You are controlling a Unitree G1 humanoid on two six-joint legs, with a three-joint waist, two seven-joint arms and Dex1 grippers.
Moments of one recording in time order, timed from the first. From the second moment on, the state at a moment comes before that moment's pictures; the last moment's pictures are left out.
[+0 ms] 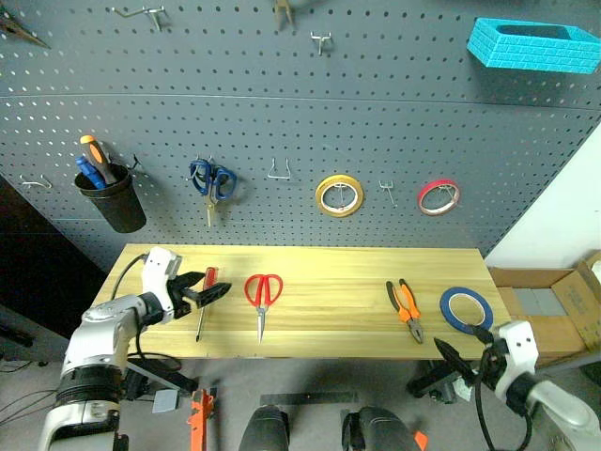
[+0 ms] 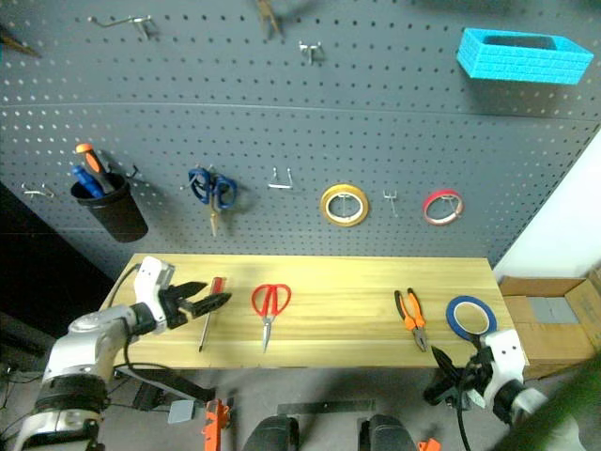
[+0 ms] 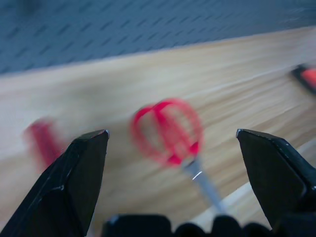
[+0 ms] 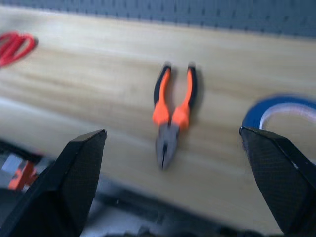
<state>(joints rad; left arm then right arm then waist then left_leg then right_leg) -0.29 0.58 0.16 0.32 -0.34 0.45 -0.93 0.28 -0.48 -0.21 -0.20 0.33 0.30 0.58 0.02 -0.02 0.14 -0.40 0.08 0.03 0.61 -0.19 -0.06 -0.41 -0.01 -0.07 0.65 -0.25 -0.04</state>
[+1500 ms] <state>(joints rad) -0.75 -0.02 -0.44 0.65 0.05 0.02 -0.89 -0.53 -0.62 -0.17 0.68 0.25 0.66 0.59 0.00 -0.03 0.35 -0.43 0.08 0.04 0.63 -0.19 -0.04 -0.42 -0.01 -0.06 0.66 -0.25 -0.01</state>
